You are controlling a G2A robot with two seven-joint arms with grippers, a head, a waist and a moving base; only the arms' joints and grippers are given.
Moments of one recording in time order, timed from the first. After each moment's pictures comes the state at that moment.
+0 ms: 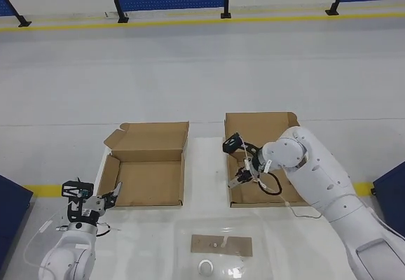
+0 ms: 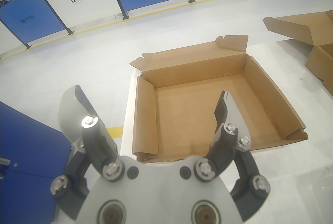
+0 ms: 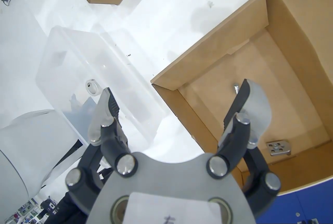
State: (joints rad) left arm 1.73 -1.15 -1.60 -1.80 1.33 0.00 0.00; right arm -0.69 -1.17 0.89 -1.30 -0.56 -0.41 1.37
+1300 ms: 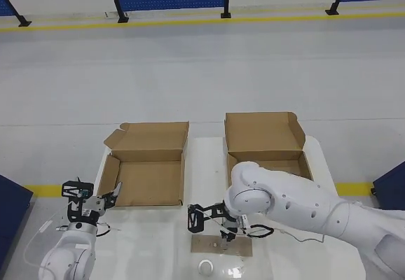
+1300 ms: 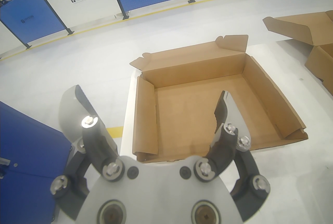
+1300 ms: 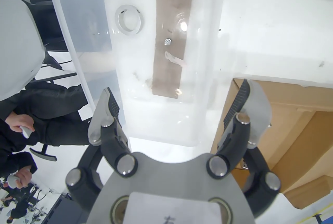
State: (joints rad) left arm 1.73 -1.15 -1.60 -1.80 1.33 0.00 0.00; right arm -0.41 -1.06 0.17 -1.66 -0.38 -0.45 1.37
